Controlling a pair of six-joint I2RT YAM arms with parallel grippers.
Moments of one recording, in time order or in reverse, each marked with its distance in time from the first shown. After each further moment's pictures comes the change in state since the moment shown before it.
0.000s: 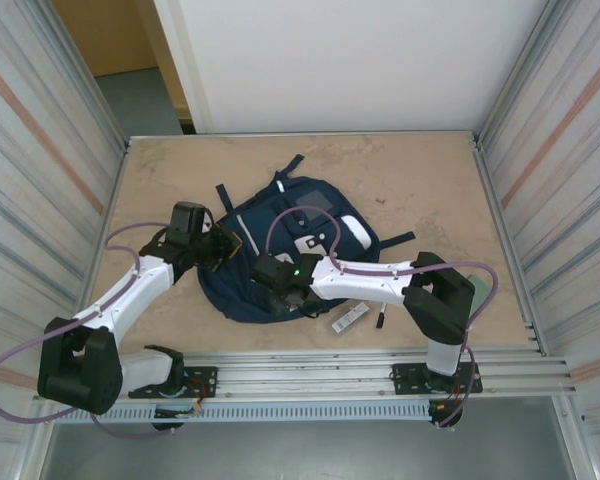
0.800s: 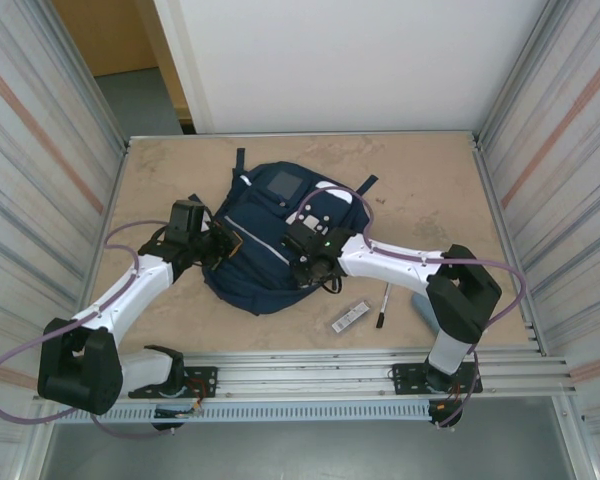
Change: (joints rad) left arm 0.005 -0.003 0.013 -0.011 0.011 0.014; right arm -0.227 -0.107 -0.080 0.036 -0.117 -0.150
